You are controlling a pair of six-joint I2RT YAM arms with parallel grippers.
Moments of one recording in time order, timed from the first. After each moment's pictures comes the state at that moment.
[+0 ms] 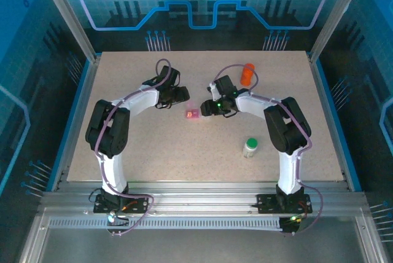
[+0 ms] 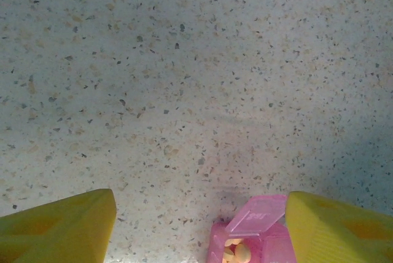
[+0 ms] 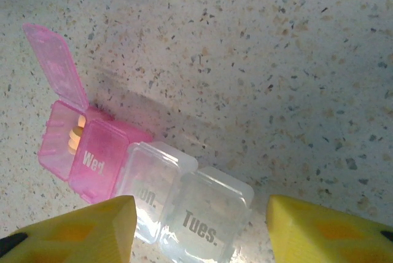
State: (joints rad) left arm -0.34 1.93 1.37 -0.46 0.04 -0.66; right arm 0.48 2.01 1.33 -0.35 -0.27 0.28
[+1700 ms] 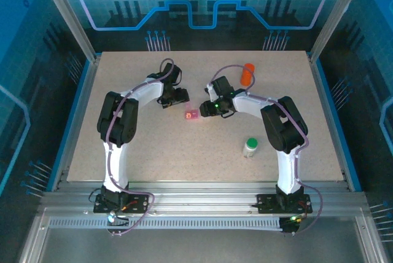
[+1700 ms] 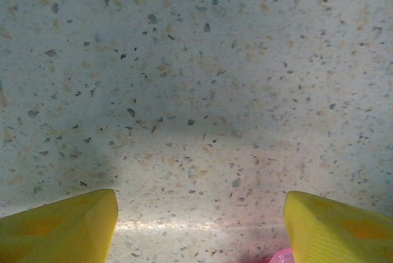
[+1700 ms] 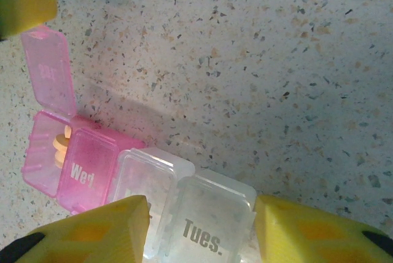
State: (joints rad) left arm -0.31 2.12 1.57 -0.65 0.09 -0.60; right arm 0.50 2.04 1.35 -0.35 -0.24 0.27
